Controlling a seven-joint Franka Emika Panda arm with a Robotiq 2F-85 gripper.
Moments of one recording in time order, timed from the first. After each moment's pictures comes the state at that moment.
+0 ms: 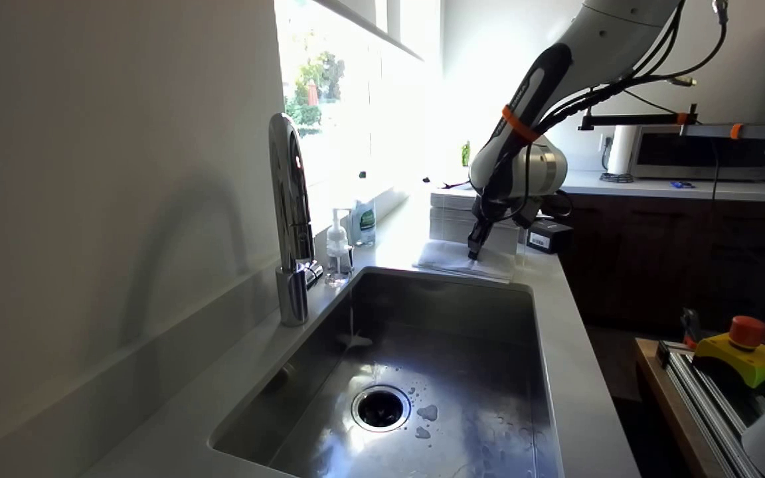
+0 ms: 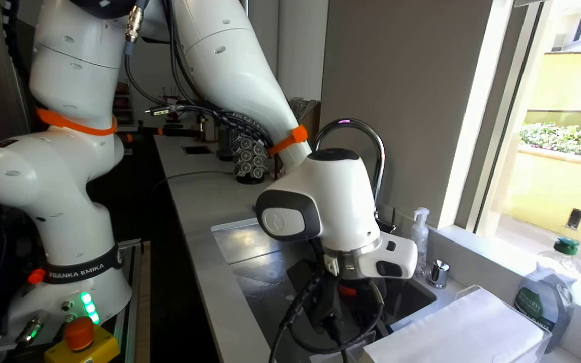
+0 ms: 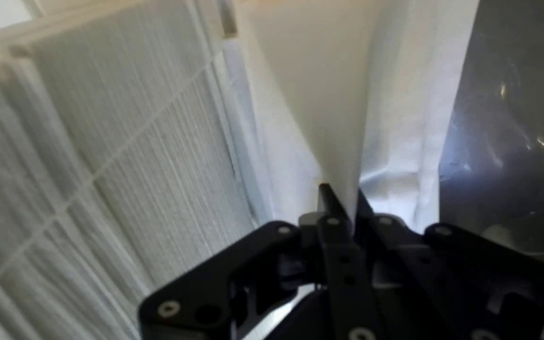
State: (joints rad) arm -0.45 0.33 -0.24 -2.32 0.22 2.97 -0.69
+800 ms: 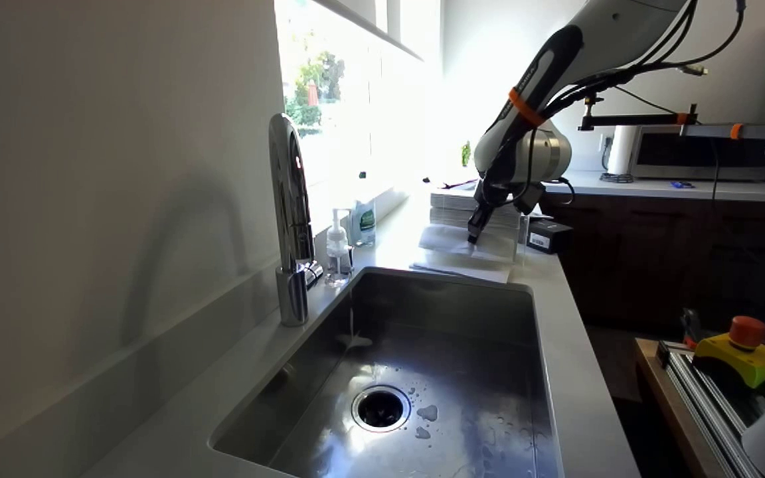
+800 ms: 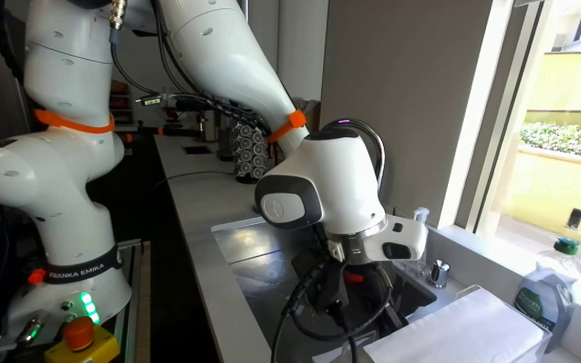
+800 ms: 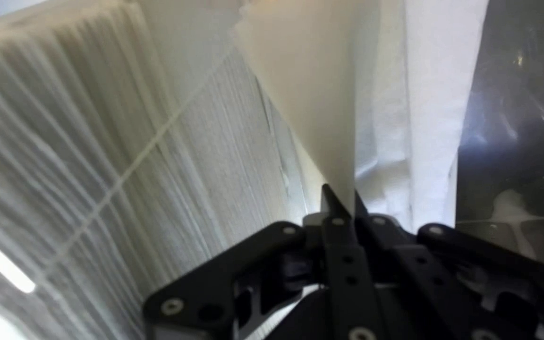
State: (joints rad) arm -0.46 0.27 -0.24 -2.32 0.22 2.97 -0.70
